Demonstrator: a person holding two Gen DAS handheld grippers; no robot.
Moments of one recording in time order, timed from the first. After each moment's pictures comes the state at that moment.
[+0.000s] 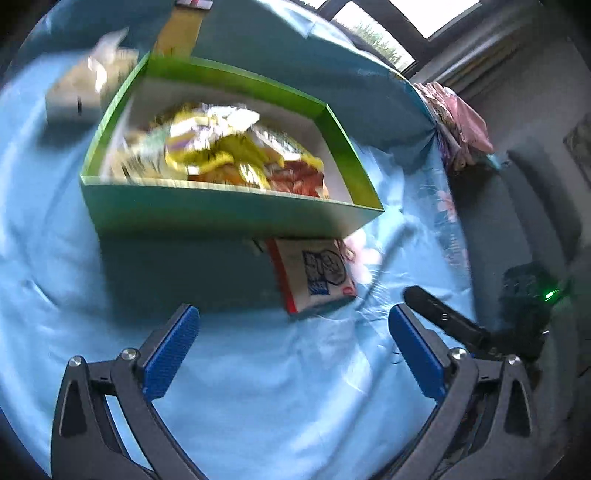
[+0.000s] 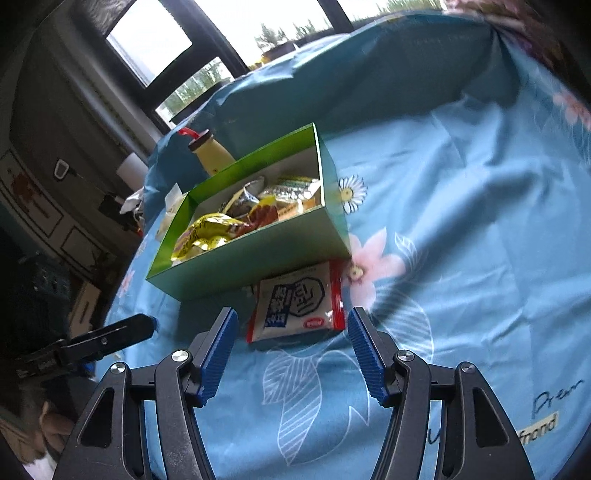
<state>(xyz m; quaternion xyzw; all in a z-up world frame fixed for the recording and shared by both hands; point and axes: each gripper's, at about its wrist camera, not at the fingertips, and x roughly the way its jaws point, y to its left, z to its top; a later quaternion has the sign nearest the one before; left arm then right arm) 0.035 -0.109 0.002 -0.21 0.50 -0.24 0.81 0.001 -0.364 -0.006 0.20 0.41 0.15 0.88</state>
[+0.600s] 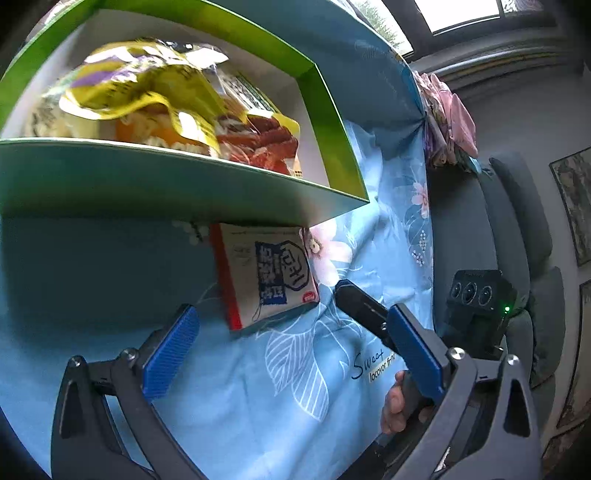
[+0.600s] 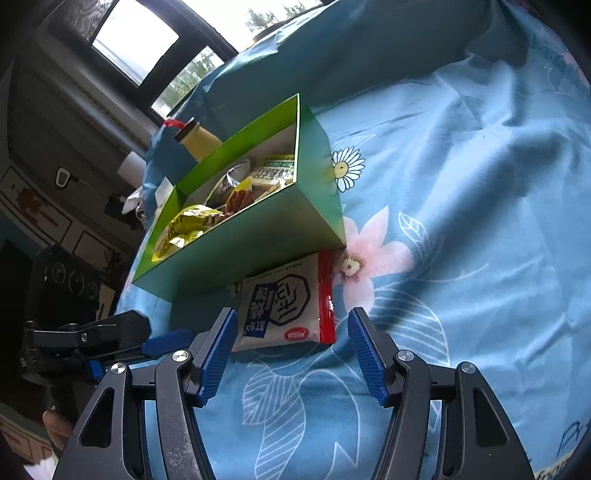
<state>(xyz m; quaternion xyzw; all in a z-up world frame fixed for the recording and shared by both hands) 0.068 -0.142 -0.023 -0.27 0.54 -0.30 0.74 0.037 -0.364 -0.040 0.22 0.43 0.18 0.86</state>
